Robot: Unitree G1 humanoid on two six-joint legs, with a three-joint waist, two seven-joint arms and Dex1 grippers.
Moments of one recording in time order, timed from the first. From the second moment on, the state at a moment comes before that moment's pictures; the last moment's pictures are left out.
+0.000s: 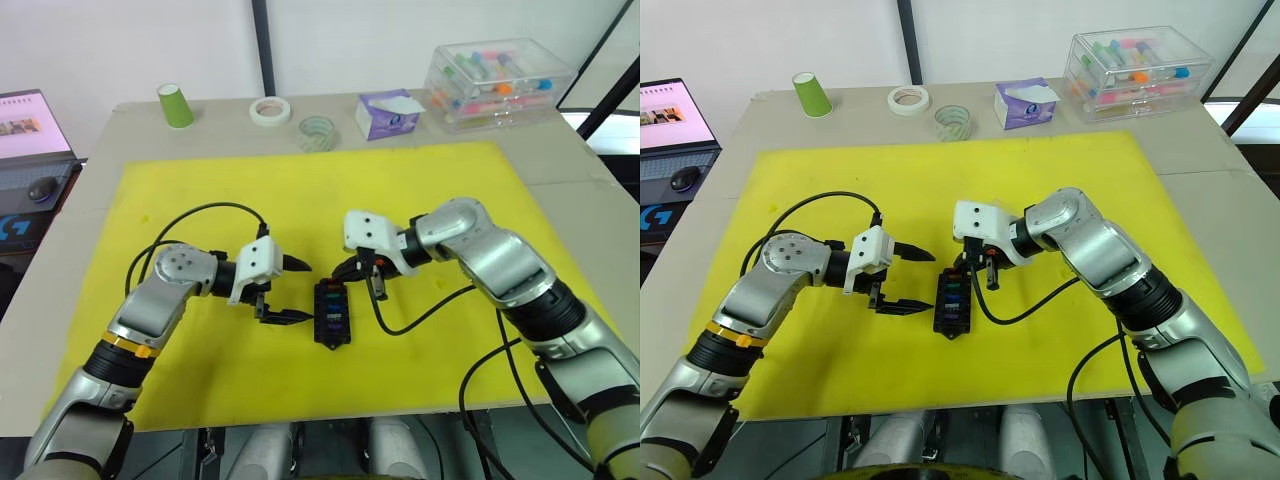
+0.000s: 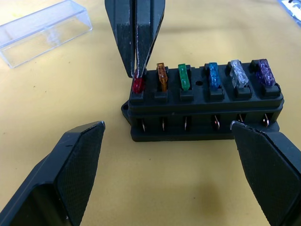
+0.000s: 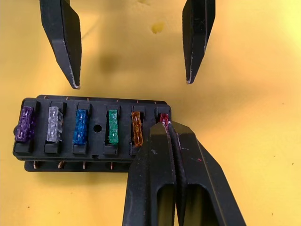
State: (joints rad) left arm -0.48 0.62 -0.25 -0.04 -0.27 0.25 -1.24; right arm -0.83 -0.68 0.49 -0.17 0.19 0.77 1.19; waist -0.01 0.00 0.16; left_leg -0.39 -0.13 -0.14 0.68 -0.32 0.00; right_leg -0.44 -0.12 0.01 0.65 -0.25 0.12
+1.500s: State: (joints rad) left arm -0.20 0.90 0.14 -0.40 -0.57 0.59 -1.15; right arm -0.77 -0.90 0.21 -0.11 0.29 0.88 1.13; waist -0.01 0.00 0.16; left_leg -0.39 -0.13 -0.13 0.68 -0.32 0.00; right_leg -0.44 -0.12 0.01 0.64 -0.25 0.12
